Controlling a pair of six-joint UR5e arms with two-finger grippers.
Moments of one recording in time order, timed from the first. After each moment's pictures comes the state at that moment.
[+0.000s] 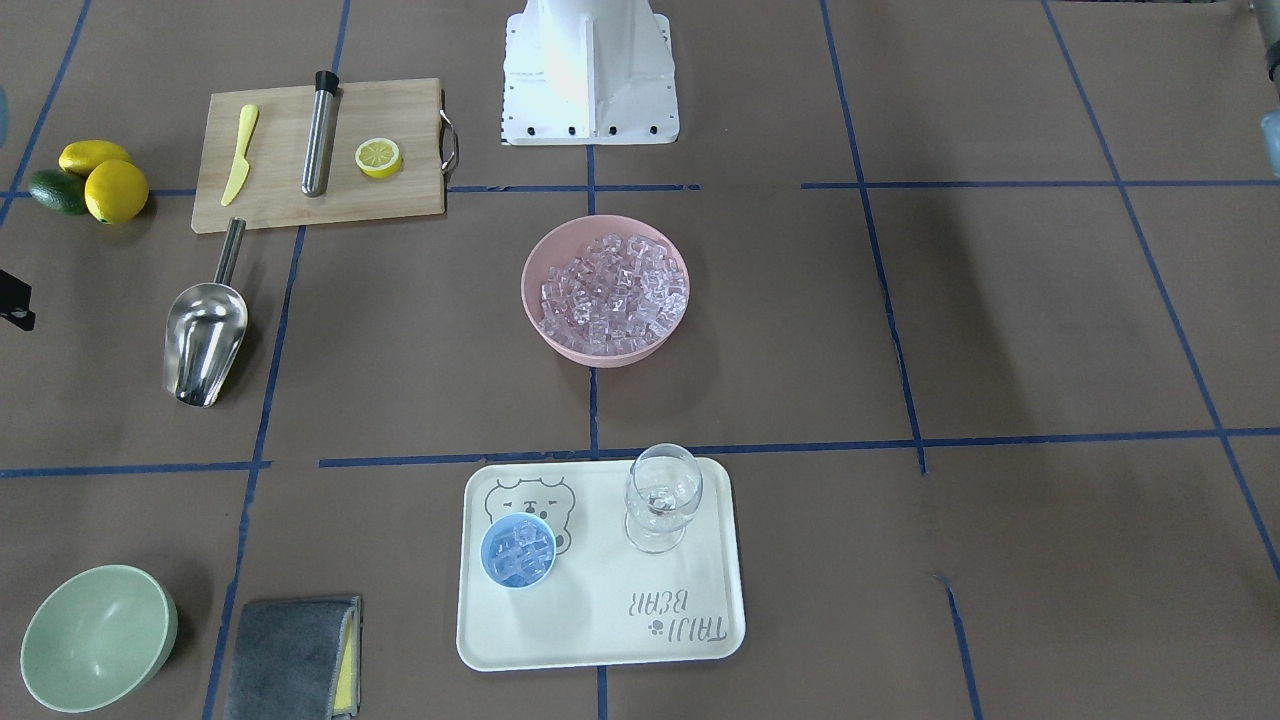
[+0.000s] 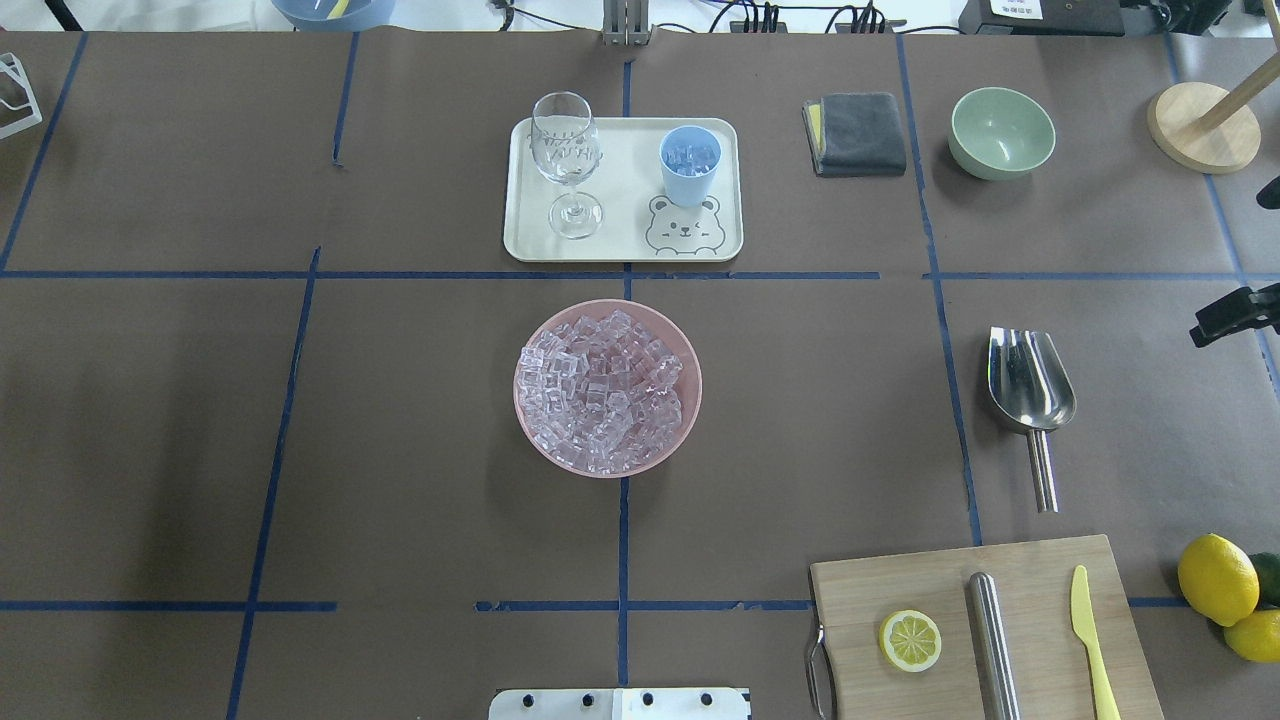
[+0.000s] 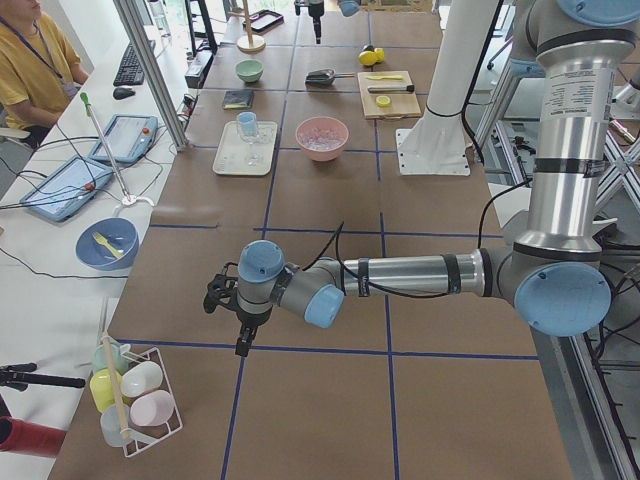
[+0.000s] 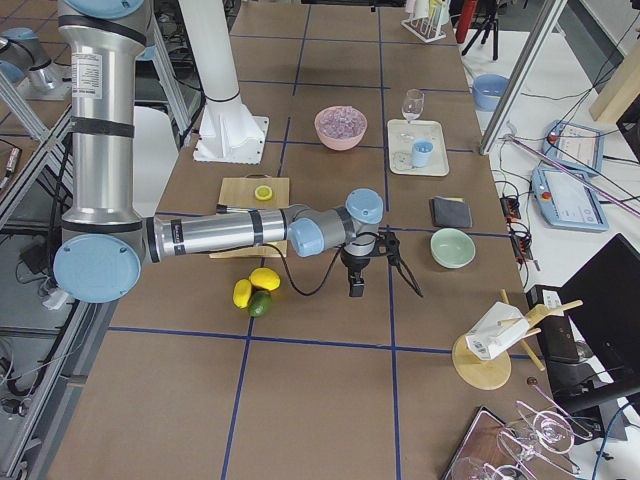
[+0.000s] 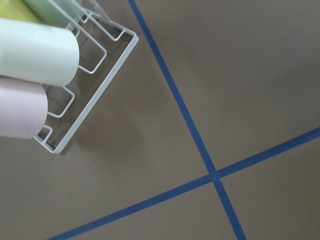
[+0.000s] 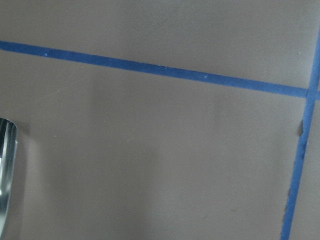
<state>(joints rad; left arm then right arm) -1.45 -1.59 -1.45 -2.03 -2.30 -0.23 1.22 -1.63 1.72 -1.36 2.26 0.31</state>
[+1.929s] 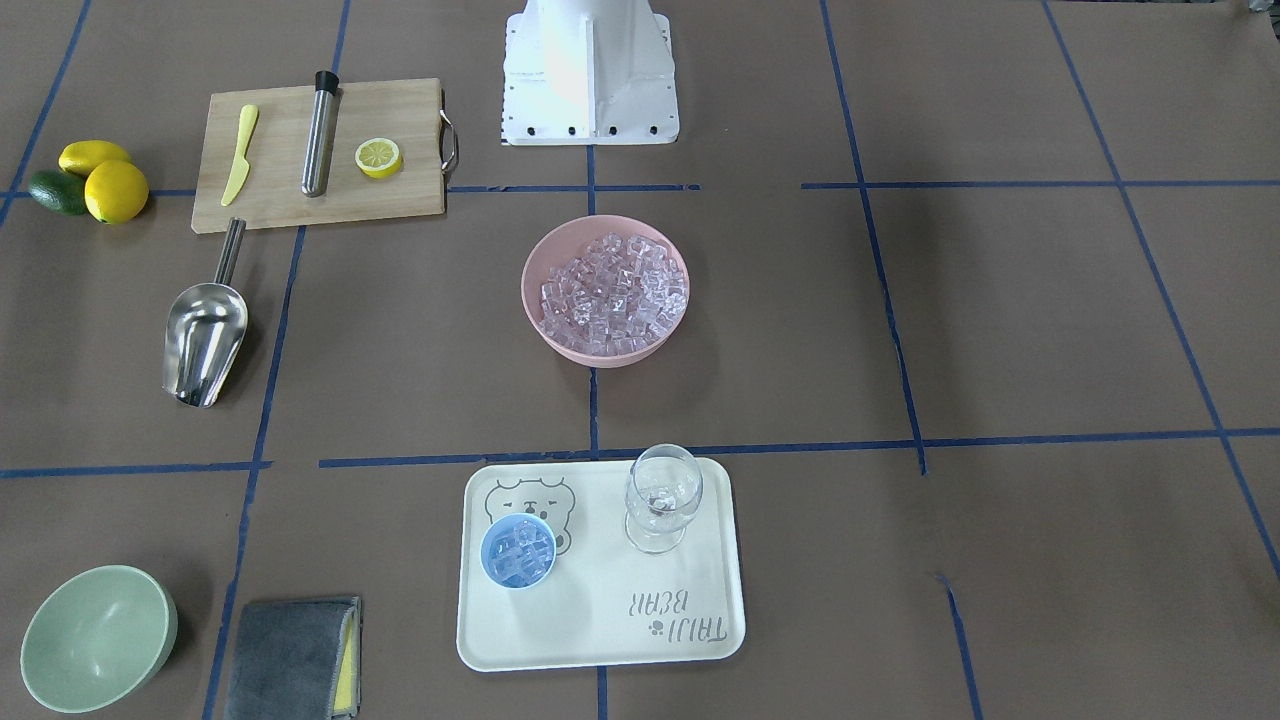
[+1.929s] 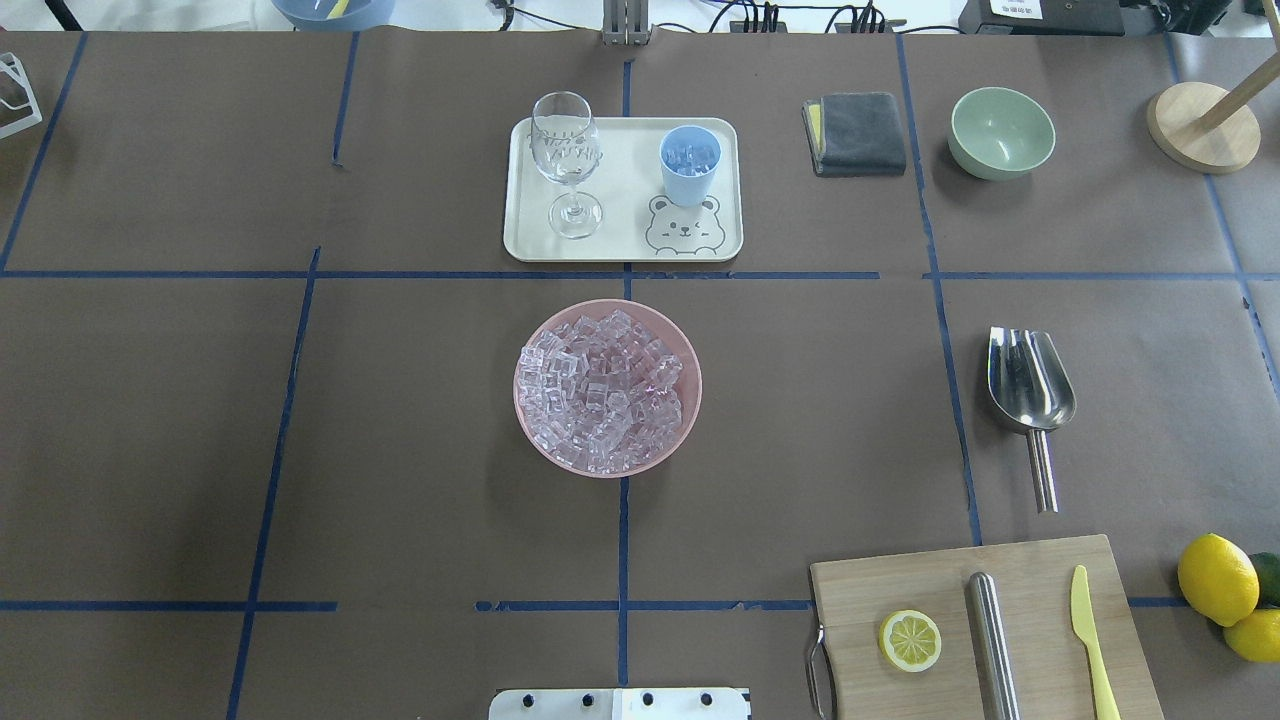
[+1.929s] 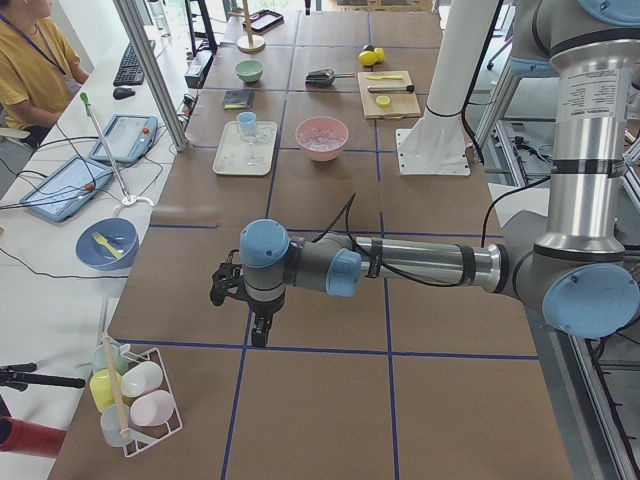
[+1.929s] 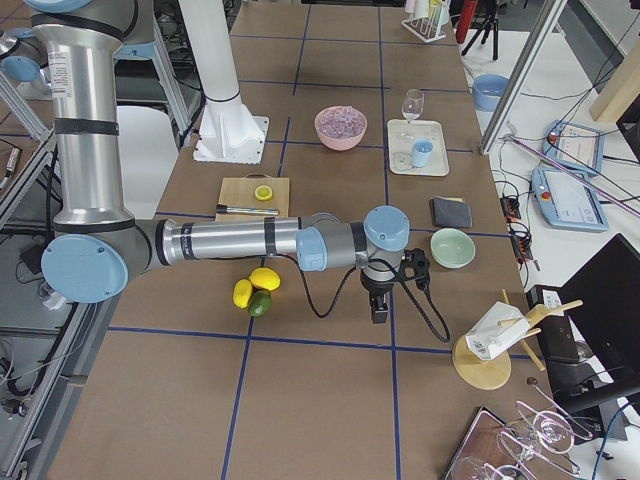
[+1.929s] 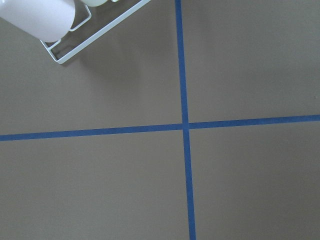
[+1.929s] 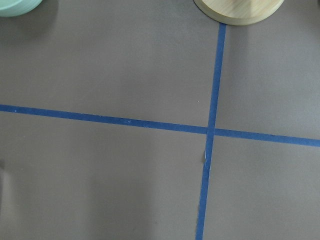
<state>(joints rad) -1.56 -1.55 -1.65 -1.73 -2.32 -0.04 1.48 -1.56 1.64 -1.48 2.35 0.09</state>
